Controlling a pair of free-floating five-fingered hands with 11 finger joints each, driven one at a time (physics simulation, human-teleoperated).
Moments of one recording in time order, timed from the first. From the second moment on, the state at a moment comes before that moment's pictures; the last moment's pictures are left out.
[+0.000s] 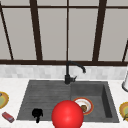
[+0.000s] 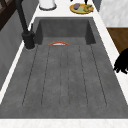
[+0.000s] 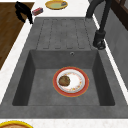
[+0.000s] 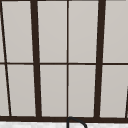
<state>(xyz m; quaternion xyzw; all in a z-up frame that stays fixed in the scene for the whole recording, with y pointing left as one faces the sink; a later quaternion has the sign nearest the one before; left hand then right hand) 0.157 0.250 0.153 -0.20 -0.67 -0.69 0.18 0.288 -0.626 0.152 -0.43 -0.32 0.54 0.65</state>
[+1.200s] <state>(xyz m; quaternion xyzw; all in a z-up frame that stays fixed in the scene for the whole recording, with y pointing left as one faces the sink) 0.157 0.250 0.153 -0.20 -0.67 -0.69 0.18 0.245 -0.610 0.182 -0.40 -0.29 0.55 0.67</state>
